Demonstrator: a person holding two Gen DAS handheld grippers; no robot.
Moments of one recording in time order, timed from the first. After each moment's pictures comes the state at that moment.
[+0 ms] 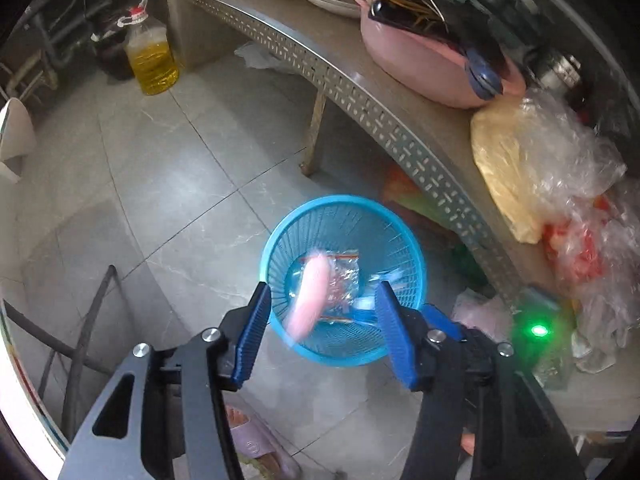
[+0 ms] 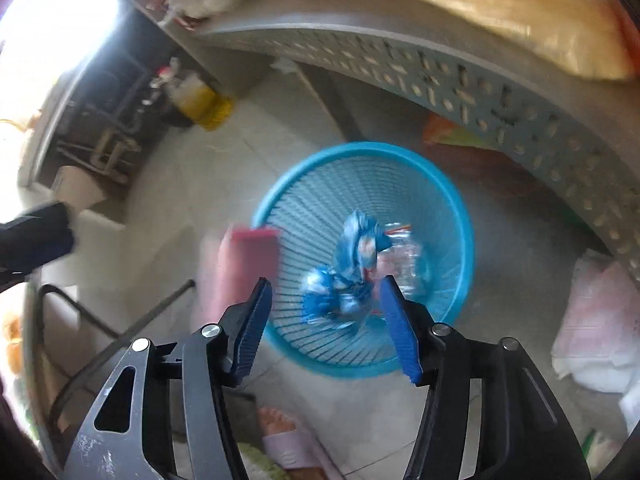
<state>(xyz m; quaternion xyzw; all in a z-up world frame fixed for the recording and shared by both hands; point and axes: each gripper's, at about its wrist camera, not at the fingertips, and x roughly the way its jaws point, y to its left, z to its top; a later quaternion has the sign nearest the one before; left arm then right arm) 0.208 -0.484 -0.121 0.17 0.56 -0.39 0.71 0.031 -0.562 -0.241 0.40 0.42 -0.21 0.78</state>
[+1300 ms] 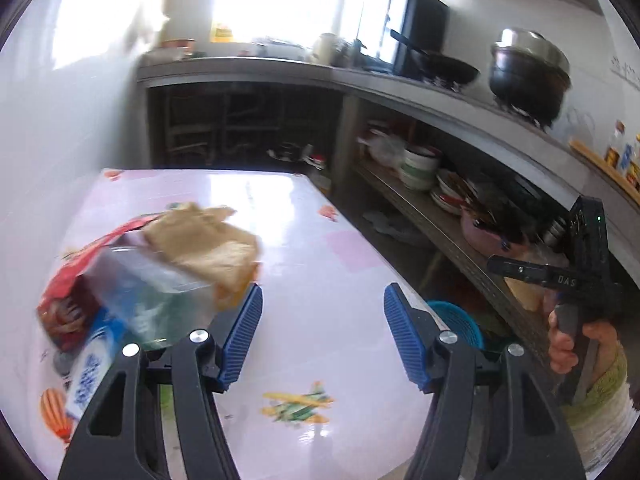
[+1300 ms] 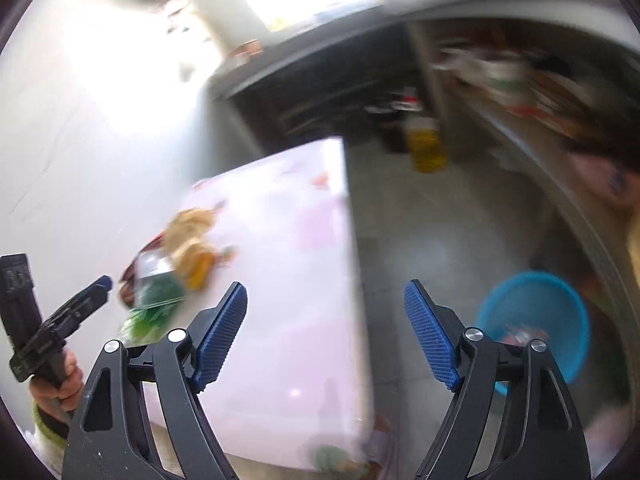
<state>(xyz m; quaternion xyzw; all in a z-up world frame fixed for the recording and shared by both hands) 0.139 -0.015 0.051 0.00 0.31 -0.28 0.91 0.097 -0.346 0.010 0.20 0.33 0.09 0.92</state>
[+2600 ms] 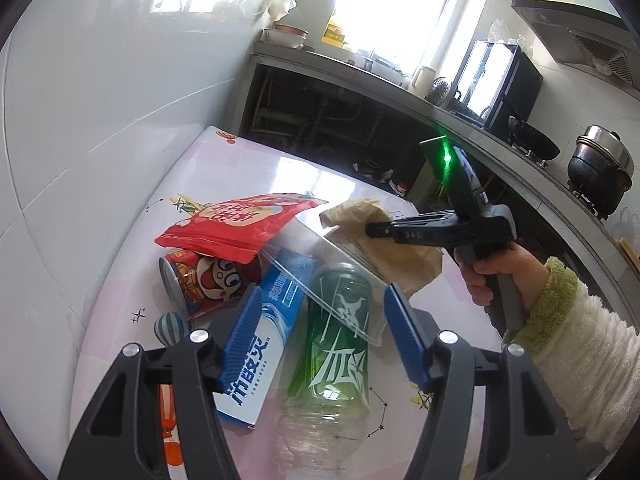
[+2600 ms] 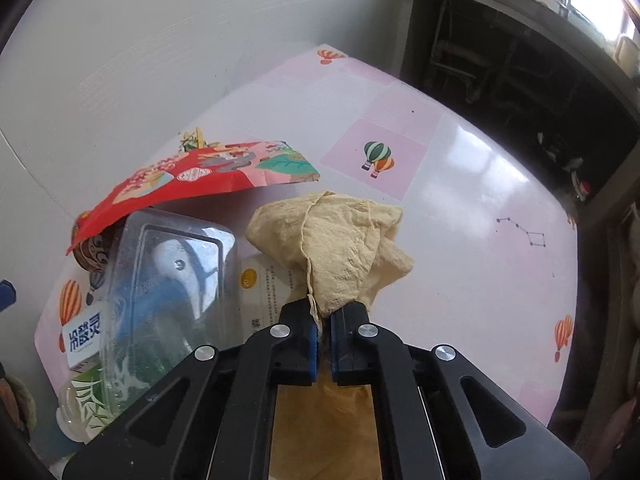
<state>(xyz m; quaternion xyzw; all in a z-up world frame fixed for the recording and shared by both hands) 0.176 0.151 0.026 -0.12 0.32 -0.18 0.92 0.318 -0.085 0.009 -0.10 0.45 0.21 0.86</state>
